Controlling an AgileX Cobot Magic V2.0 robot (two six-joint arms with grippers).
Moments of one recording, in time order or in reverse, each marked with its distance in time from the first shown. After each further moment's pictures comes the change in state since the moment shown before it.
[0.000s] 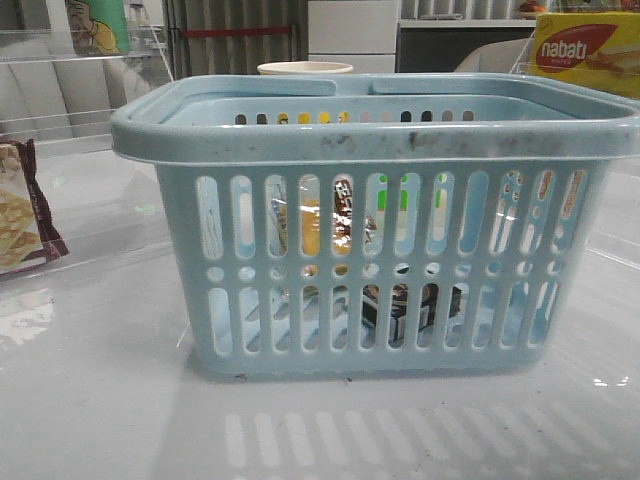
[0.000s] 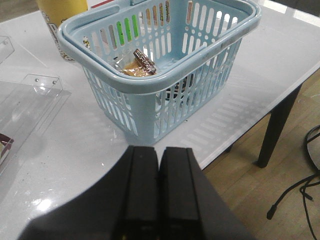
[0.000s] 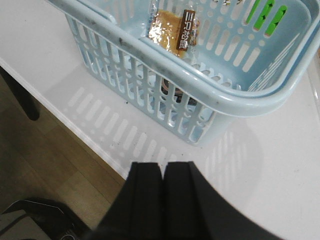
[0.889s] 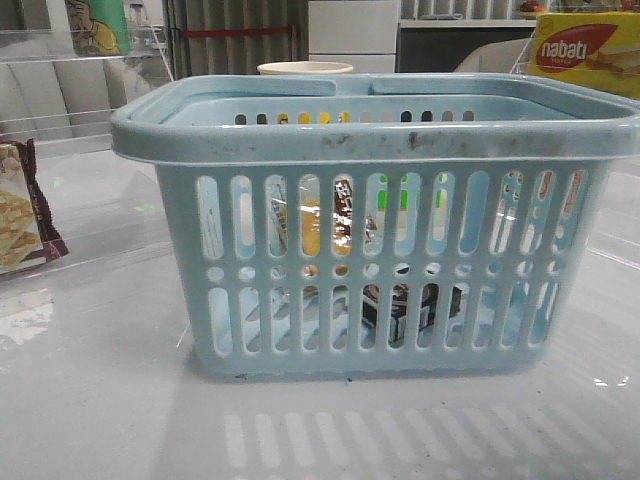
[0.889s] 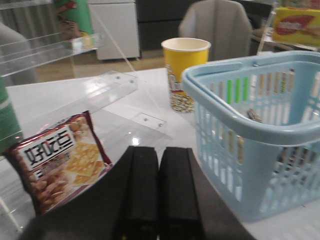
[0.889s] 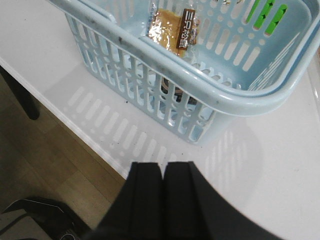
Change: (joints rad) left arm 0.466 -0.214 0.433 -0.021 -0.560 0.000; right arm 0.000 0.000 0.000 0.000 0.004 -0.002
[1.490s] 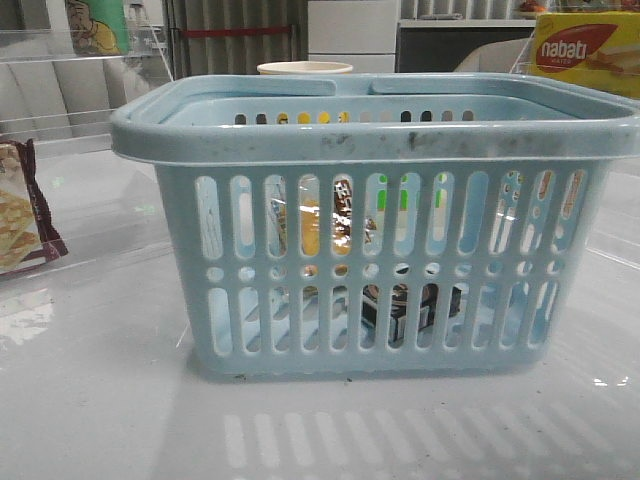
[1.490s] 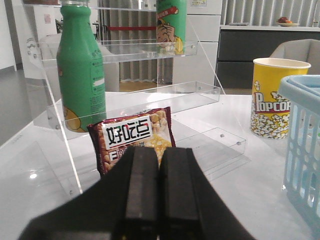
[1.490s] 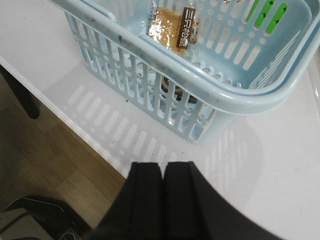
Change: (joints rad) left arm 0.253 -0.101 0.277 -0.034 -0.292 0.000; right arm 0.000 -0.001 0.002 0.002 0.002 0.000
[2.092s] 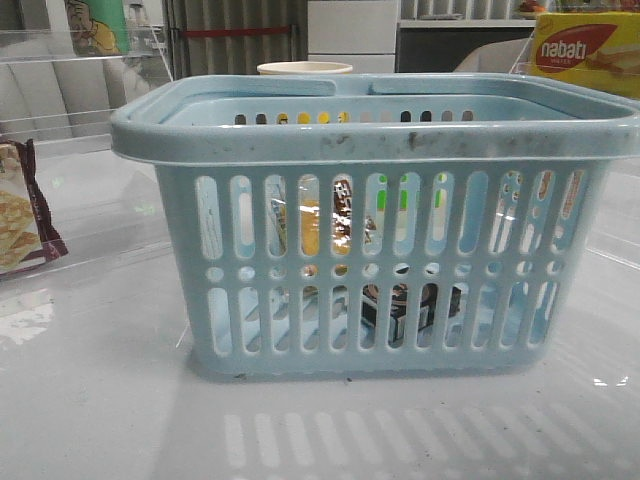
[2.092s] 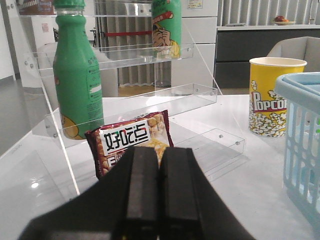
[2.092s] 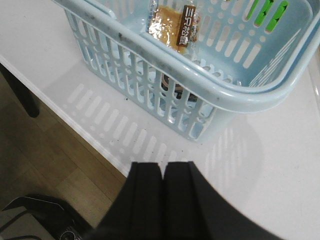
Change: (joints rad) left arm -0.031 0.000 0.000 0.044 -0.009 0.000; right arm 0.000 0.000 0.000 0.000 0.004 0.000
